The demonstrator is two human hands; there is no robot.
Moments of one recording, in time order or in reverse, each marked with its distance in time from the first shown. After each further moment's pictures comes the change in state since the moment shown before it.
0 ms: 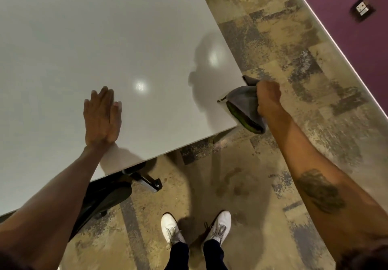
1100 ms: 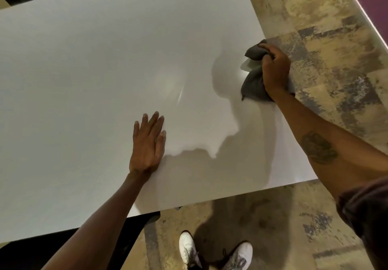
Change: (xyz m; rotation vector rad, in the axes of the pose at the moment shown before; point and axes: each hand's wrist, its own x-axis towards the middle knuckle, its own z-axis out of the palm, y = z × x) left_hand 0.028 -0.010 0.007 -0.267 -0.112 -0.131; right_hand 0.045 -0.141 0.173 -0.037 -0.223 -0.746
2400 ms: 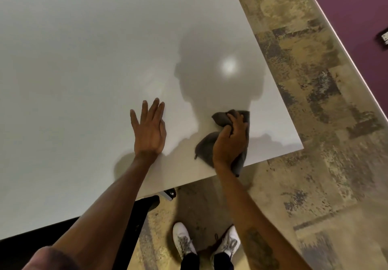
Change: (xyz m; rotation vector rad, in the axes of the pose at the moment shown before) left_hand -0.004 -0.012 0.002 0.213 0.033 0.065; right_hand -0.278 -0.035 0.056 -0.027 0.351 0.305
